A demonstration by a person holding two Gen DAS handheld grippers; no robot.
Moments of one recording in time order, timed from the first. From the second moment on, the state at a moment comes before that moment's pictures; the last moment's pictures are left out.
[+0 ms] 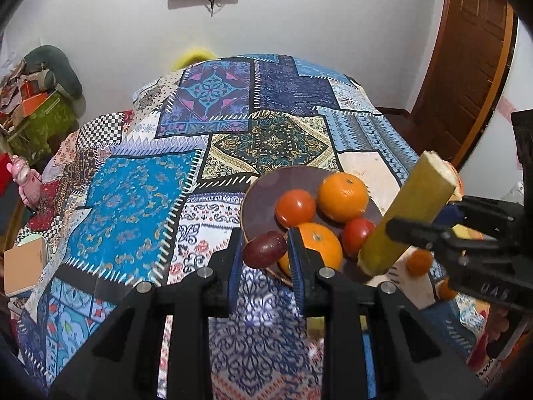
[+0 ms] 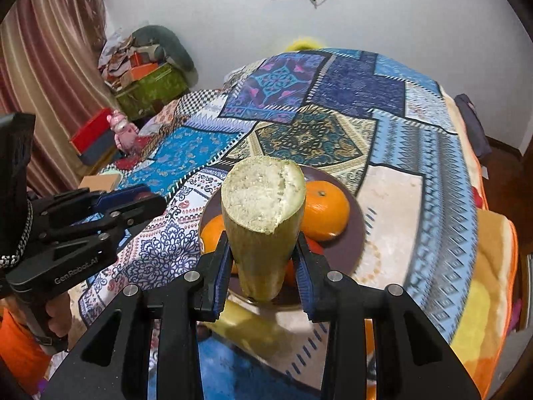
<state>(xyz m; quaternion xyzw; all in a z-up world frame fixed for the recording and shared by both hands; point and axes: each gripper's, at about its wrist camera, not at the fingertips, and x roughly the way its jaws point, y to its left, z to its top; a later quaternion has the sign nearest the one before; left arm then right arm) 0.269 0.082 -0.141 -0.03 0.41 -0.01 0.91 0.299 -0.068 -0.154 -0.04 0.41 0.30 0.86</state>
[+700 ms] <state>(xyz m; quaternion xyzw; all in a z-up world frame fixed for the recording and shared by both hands) 0.341 0.077 -0.190 0.00 0.45 -0.02 0.89 0.352 -0.040 -0.178 -0.04 0.43 0.29 0.85</state>
